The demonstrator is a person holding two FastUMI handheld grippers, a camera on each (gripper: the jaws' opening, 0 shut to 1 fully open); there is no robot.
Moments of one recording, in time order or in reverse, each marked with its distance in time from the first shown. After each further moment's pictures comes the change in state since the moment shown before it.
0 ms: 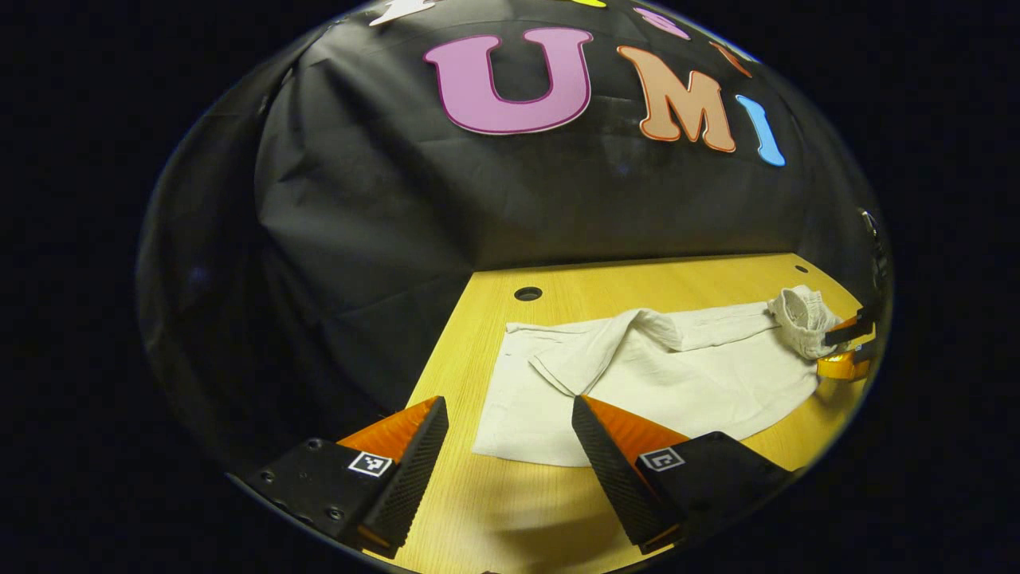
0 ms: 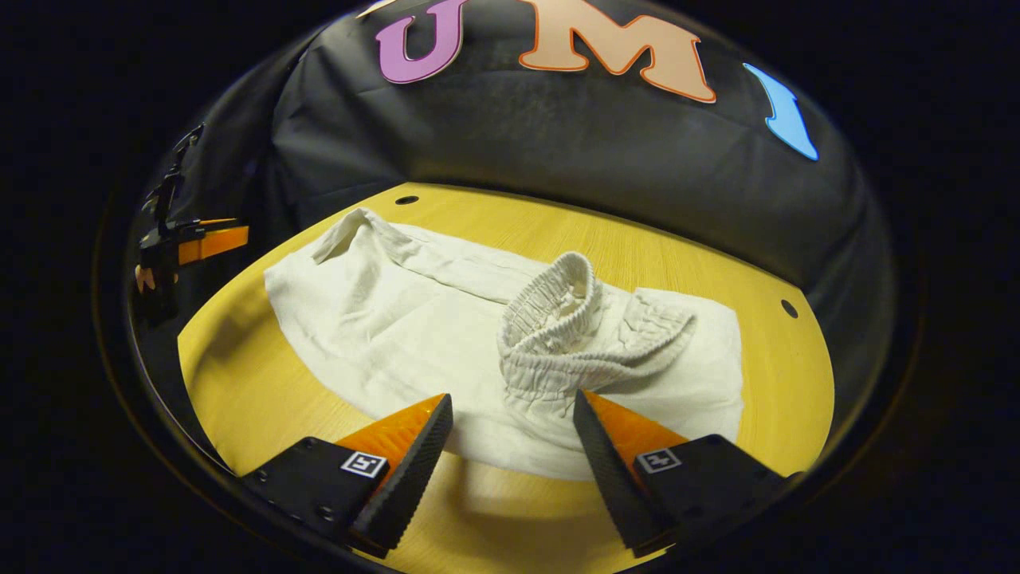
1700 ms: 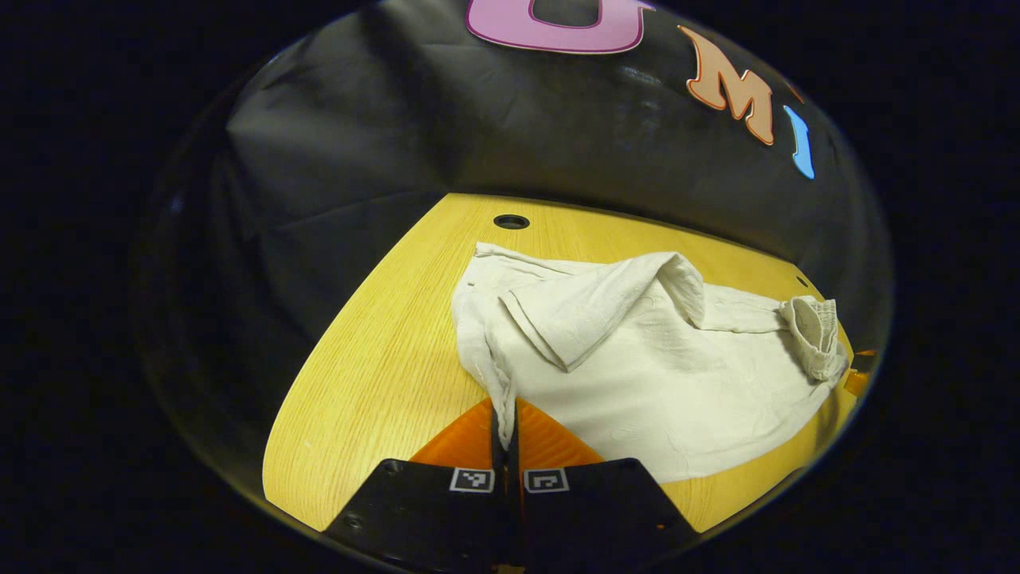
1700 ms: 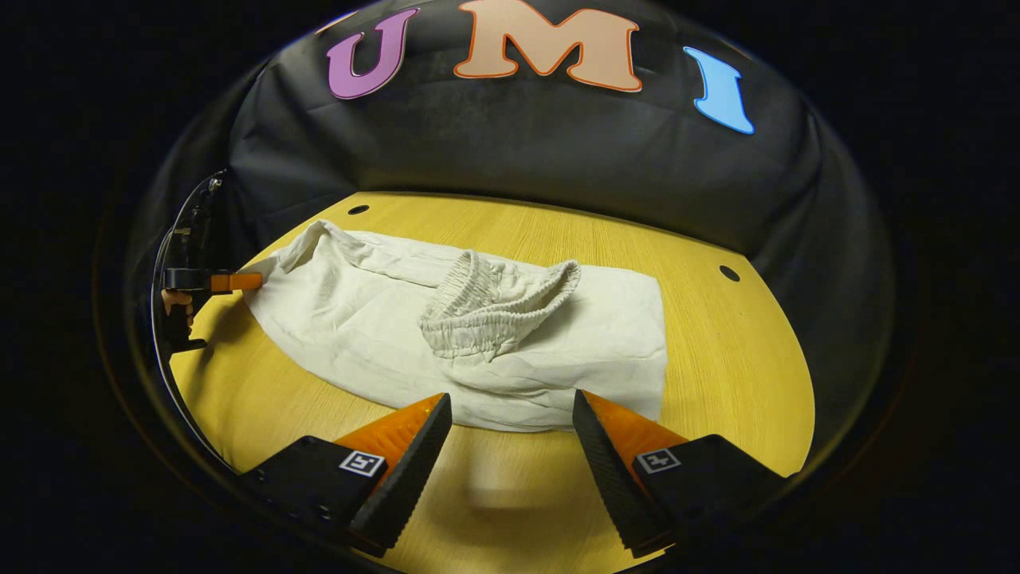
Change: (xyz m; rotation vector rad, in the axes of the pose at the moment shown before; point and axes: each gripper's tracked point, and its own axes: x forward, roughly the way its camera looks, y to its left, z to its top) left arm 0.060 -0.025 -0.063 -0.173 0.218 -0.107; right arm -0.050 -0.043 -0.025 0.085 0.016 -0.129
